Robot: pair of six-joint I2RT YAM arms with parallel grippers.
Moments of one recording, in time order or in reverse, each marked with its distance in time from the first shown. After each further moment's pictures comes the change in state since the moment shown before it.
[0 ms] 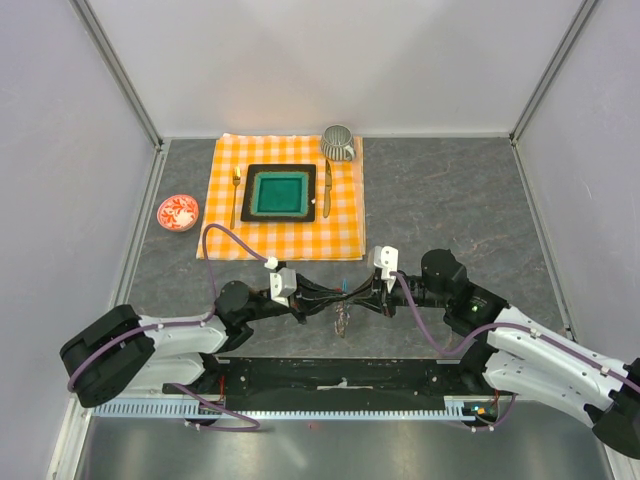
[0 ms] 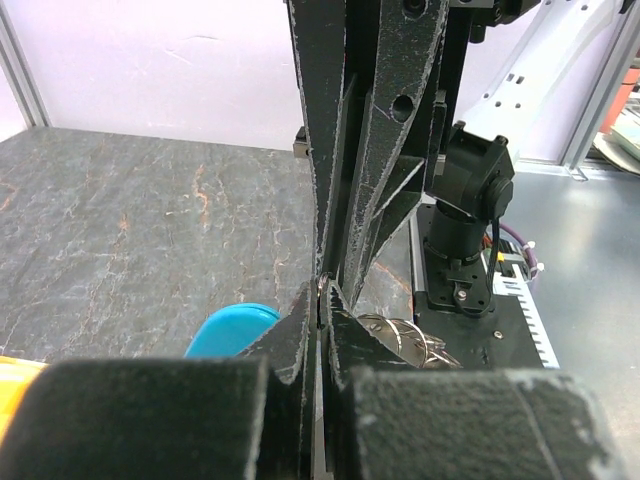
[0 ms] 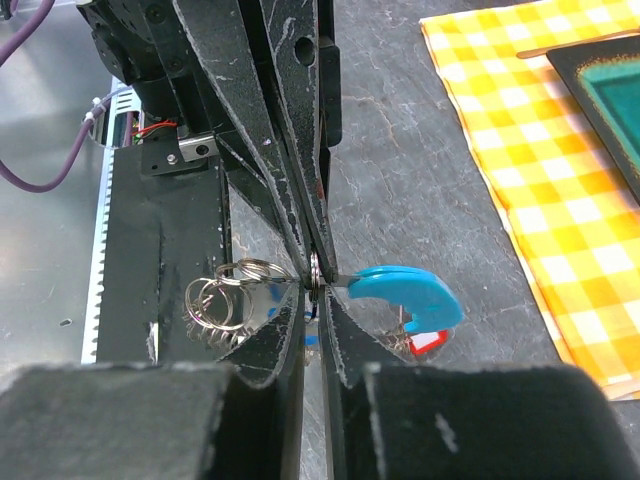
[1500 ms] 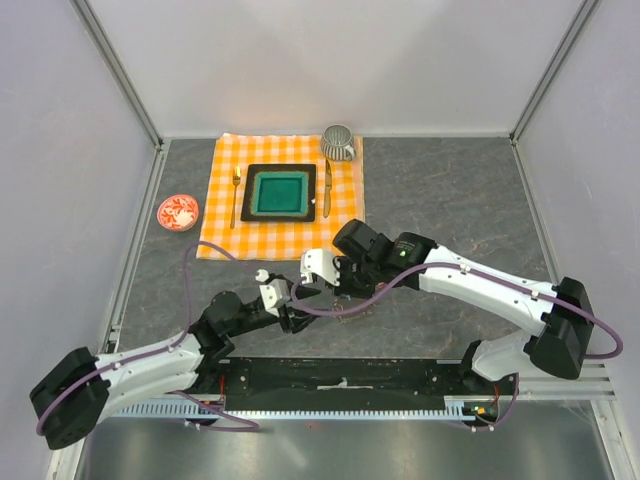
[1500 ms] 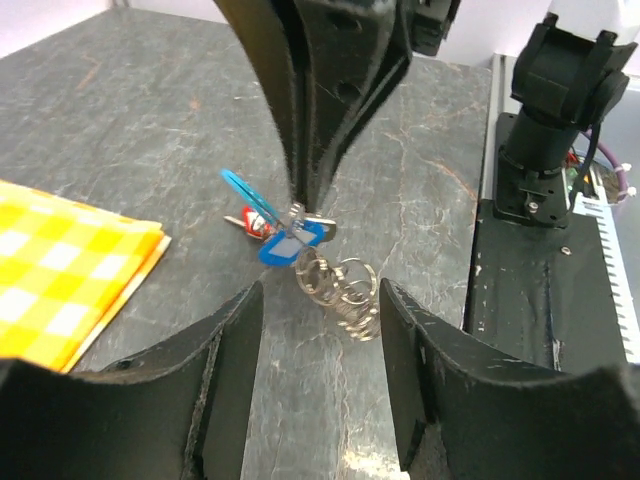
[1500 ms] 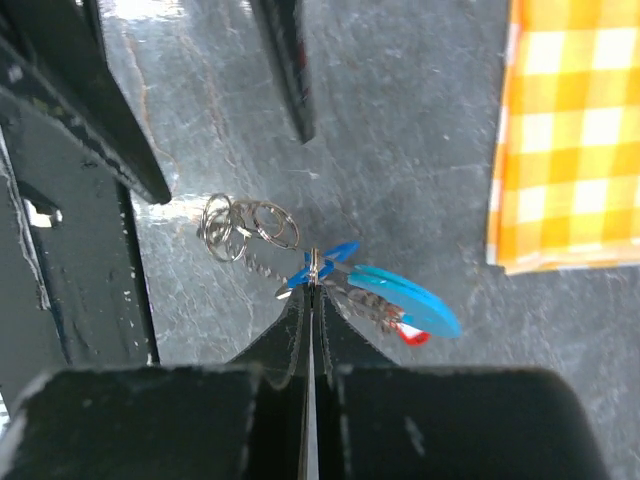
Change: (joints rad) left arm 0.018 -0.324 -0.092 -0.463 -0.145 0.131; right arm 0.161 0.594 0.683 -0.845 0.390 -0.412
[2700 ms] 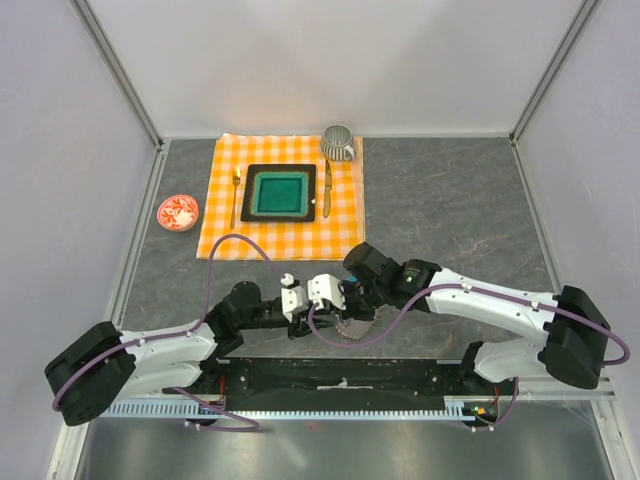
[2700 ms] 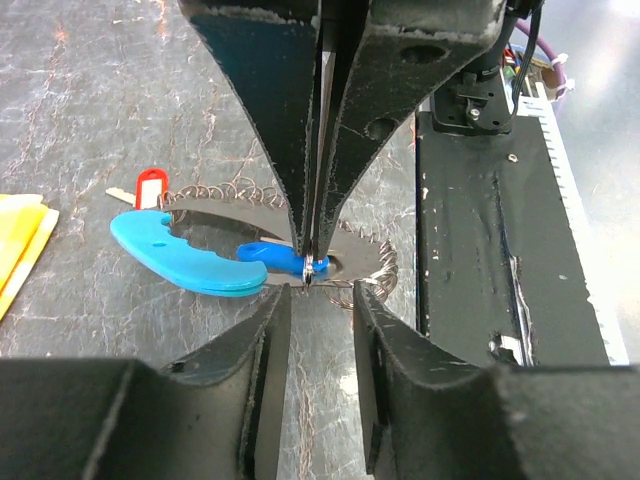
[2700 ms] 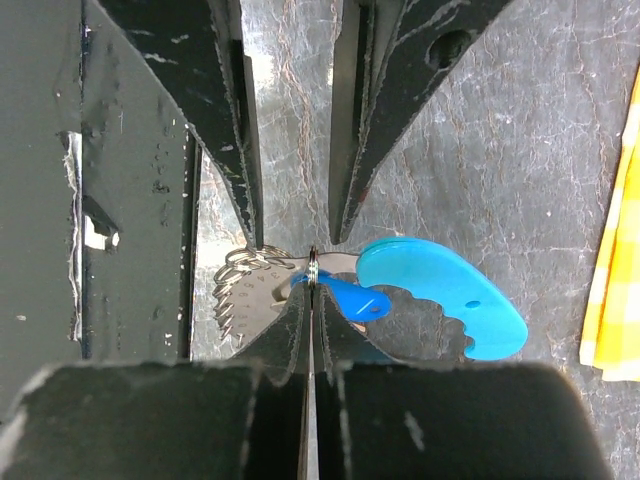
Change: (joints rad) left arm 0.001 0.175 0.030 -0.039 0.193 0.082; right arm 0.036 -0.092 -0.318 0.317 -0.202 -0.026
